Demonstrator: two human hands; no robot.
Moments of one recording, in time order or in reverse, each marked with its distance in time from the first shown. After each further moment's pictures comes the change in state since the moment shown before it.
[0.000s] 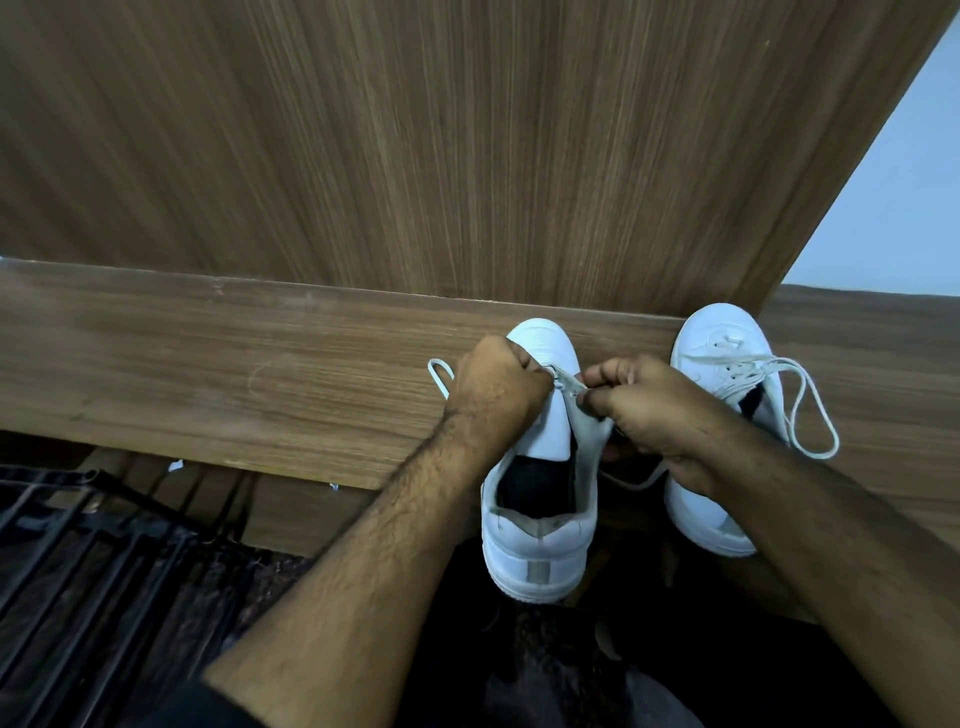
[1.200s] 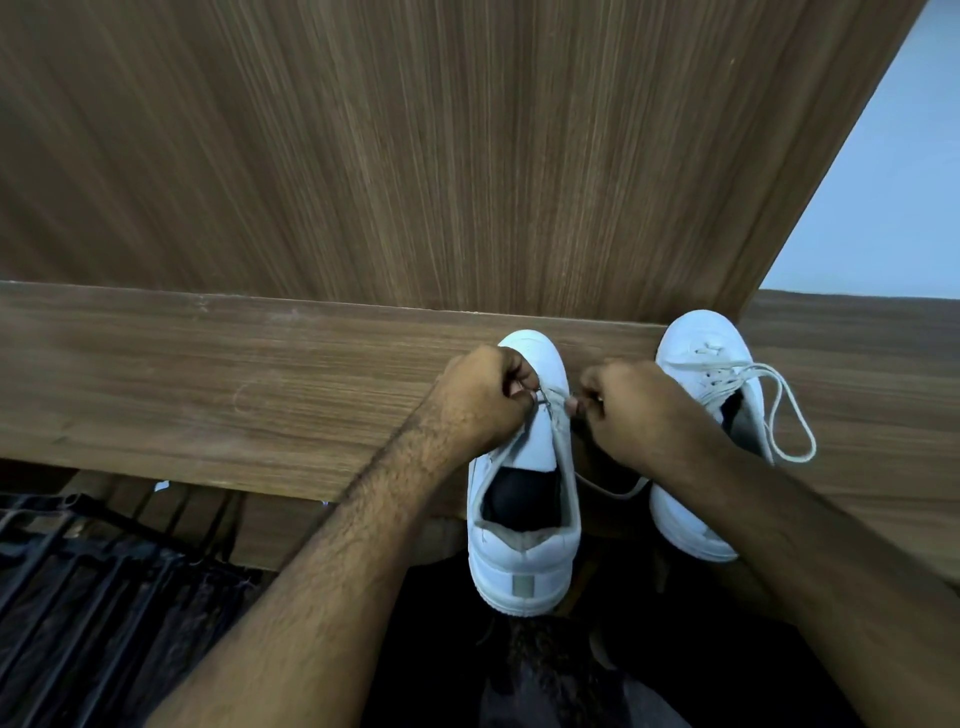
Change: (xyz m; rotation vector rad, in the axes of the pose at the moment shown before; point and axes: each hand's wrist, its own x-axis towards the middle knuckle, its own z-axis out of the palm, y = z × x) left_hand -0.006 0.006 -0.023 0.277 -0.144 0.285; right_hand 0.014 0.006 -0.007 -0.946 0.242 -0.376
